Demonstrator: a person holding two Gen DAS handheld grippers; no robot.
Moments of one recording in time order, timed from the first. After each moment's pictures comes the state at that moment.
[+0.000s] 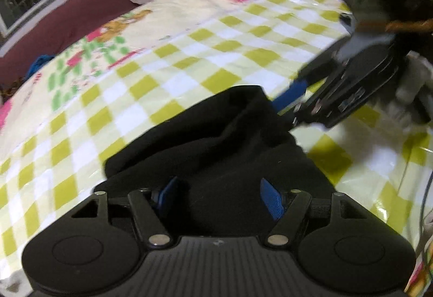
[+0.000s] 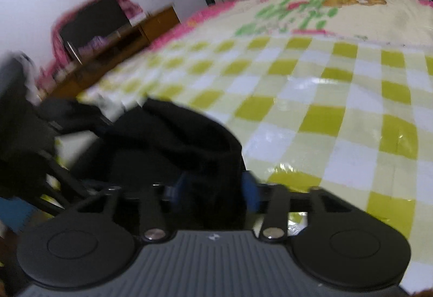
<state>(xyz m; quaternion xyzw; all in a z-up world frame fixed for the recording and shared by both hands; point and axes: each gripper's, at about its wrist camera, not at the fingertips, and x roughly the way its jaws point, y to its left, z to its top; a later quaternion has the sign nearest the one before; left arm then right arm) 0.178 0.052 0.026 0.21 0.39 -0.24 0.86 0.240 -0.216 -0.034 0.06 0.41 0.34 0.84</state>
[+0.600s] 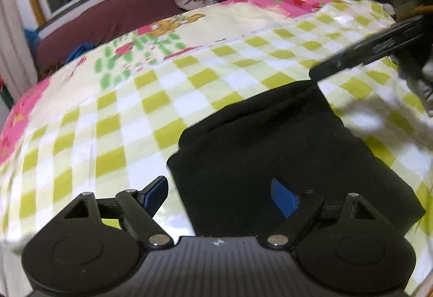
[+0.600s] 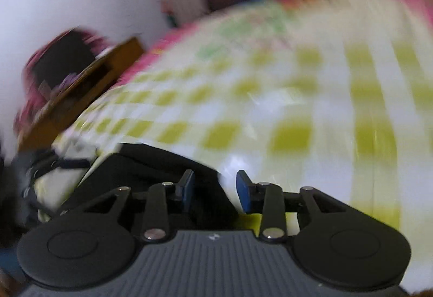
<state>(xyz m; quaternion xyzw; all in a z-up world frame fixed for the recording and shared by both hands) 0.172 0.123 0.016 0.15 0.37 -0.17 0.90 0.248 -0.228 0.002 0.07 0.34 0.33 0.88</state>
